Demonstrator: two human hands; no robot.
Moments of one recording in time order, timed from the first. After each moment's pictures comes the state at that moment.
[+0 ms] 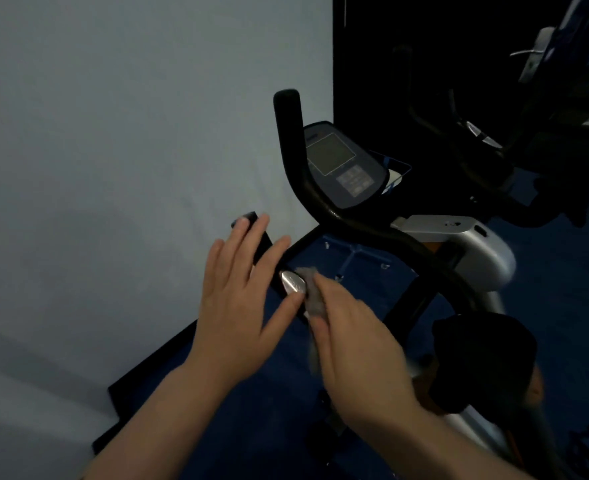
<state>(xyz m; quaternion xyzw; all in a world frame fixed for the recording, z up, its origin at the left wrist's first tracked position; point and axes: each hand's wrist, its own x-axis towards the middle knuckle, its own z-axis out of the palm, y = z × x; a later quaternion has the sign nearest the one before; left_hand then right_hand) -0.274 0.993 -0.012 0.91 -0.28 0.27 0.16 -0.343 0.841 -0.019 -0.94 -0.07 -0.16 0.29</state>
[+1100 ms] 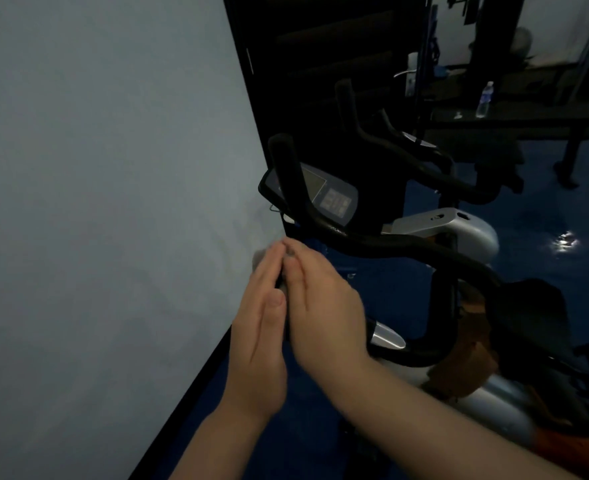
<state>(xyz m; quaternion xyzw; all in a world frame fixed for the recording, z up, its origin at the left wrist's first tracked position) -0.235 1.028 0.009 0.70 -0.33 0.01 0.63 -0.263 0.943 0.024 -0.85 0.12 -0.30 0.43</state>
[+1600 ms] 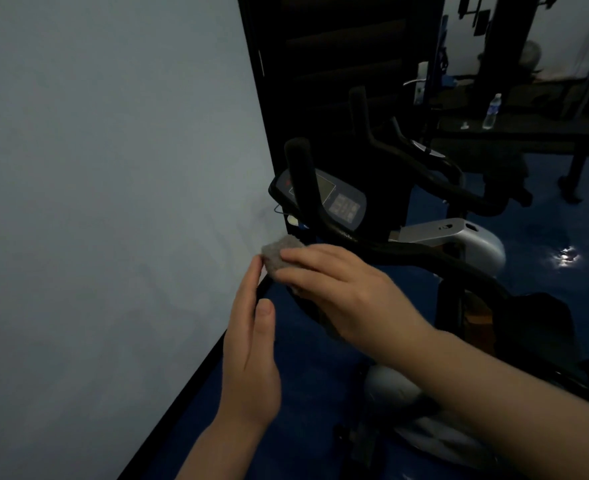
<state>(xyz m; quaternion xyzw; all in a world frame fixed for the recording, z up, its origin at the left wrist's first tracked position) -0.232 1.043 -0.004 0.70 -0.26 0.04 0.66 -0.266 0.883 0.026 -0.92 -0.17 -0.31 0.19</state>
